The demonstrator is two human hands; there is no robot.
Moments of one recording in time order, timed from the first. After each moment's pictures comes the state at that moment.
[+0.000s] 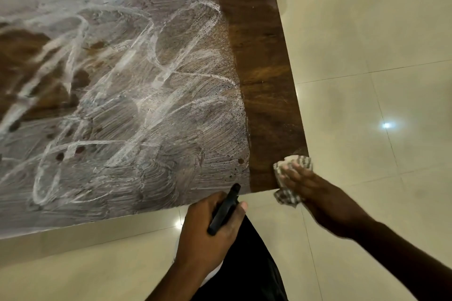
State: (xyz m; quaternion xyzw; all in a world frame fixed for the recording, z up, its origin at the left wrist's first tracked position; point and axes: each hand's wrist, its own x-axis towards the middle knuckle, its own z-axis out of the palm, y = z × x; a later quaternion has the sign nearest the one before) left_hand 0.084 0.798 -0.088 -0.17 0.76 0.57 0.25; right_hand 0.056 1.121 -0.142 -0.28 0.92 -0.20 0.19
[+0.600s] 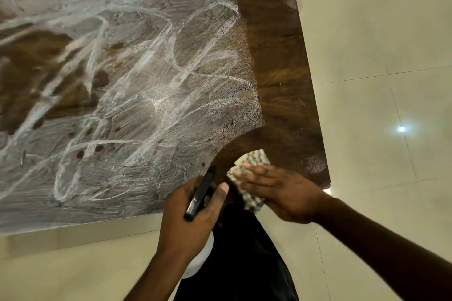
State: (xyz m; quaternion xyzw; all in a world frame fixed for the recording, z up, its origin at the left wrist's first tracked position) left_hand 0.053 0.746 -0.075 -0.20 0.77 0.58 0.18; right_hand 0.005 1.014 -0.154 -0.45 0.85 -0.15 0.23
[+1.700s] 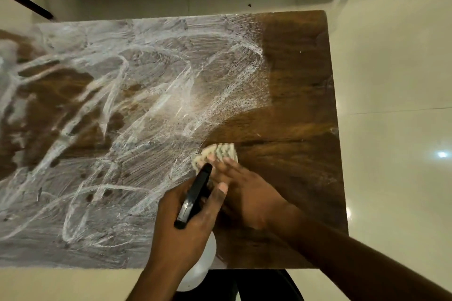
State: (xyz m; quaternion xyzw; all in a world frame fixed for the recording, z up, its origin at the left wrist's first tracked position) left_hand -0.072 0.742 -0.053 -0.27 0.75 0.58 0.14; right_hand -0.134 0.905 -0.167 -0.47 0.84 -0.16 0.21
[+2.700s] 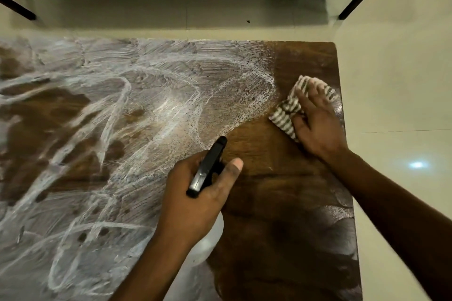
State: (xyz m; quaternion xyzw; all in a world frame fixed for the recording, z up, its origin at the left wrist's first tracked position) left_hand -0.178 0.707 -0.058 -0.22 0.76 0.59 0.13; right_hand -0.323 0.976 -0.162 -0.09 0.97 -0.17 0.13
